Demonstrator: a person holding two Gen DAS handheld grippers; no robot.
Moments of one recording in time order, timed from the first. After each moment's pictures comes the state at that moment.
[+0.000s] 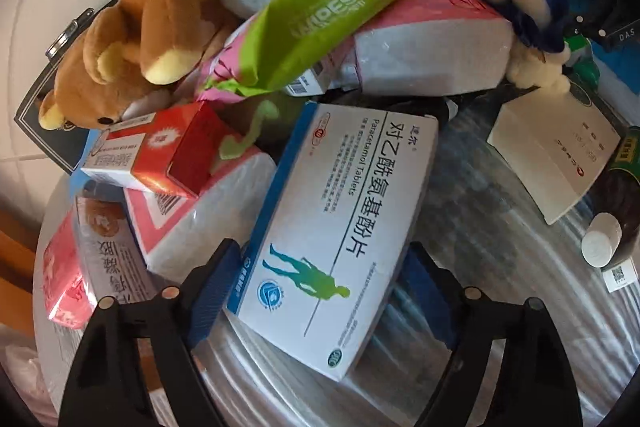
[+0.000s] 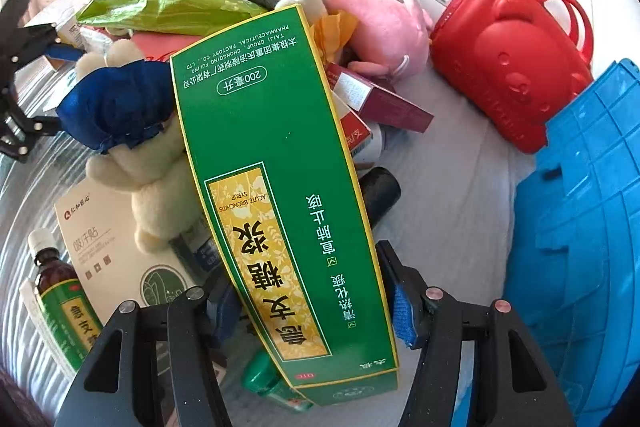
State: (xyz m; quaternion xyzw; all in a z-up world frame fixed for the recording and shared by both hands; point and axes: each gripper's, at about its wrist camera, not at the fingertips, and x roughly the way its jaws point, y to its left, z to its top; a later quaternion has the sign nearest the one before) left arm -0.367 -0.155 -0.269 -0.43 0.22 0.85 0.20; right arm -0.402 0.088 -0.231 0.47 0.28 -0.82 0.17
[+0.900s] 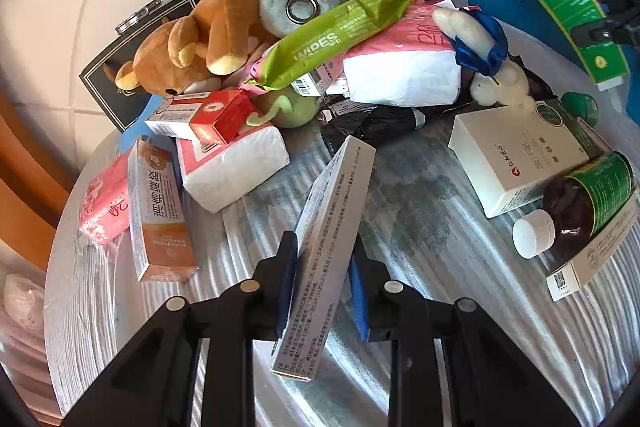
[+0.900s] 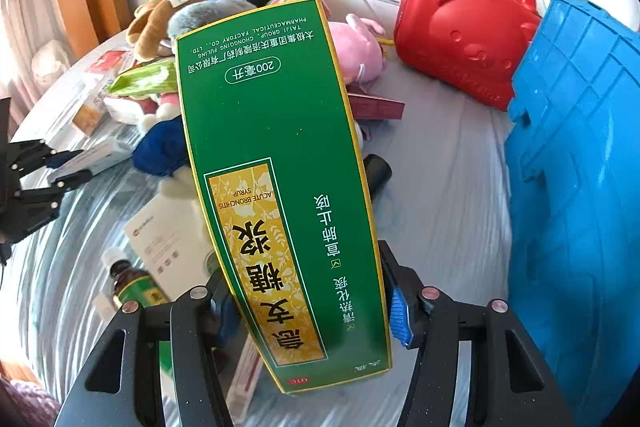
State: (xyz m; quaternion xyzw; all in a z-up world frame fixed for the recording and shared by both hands) left arm -0.286 -0.143 -0.248 -0.42 0.17 0.89 0.10; right arm -0.346 0.118 -0.184 0.46 0.15 -0.86 0.17
